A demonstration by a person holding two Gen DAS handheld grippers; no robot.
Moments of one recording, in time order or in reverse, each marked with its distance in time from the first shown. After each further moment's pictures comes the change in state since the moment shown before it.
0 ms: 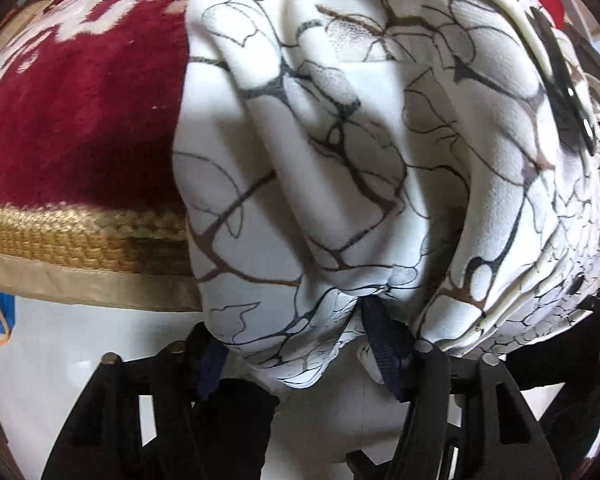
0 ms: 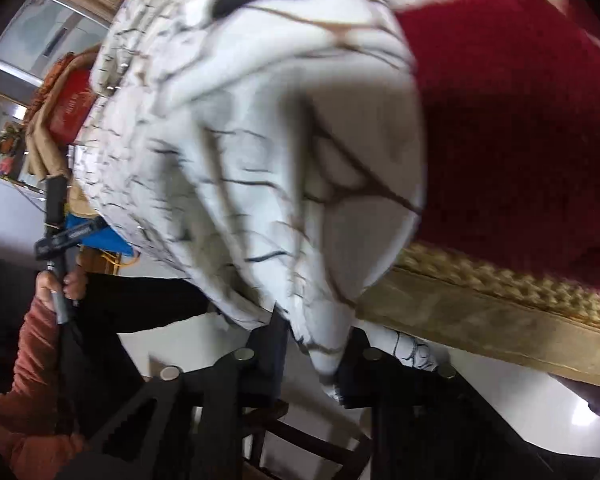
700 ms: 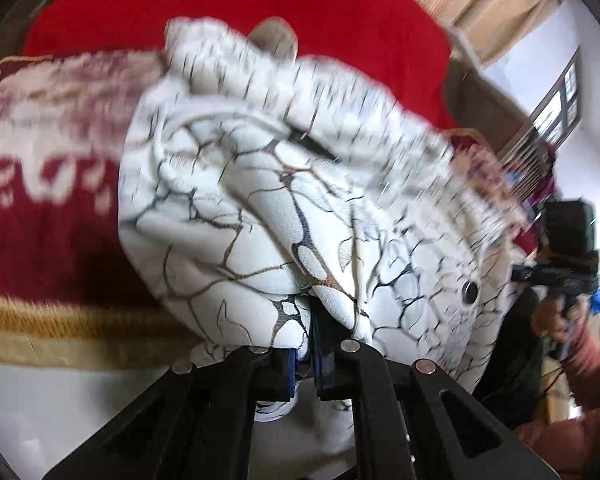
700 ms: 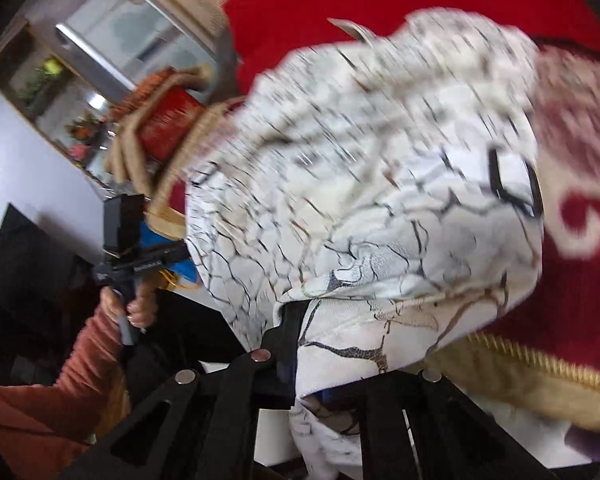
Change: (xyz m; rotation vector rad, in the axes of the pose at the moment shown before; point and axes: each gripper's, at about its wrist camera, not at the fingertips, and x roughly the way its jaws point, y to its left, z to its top) left arm -0.122 -0.036 0.017 0.132 -0.258 -0.377; right arm -0.073 0.110 0.036 -0.202 -0.220 0.179
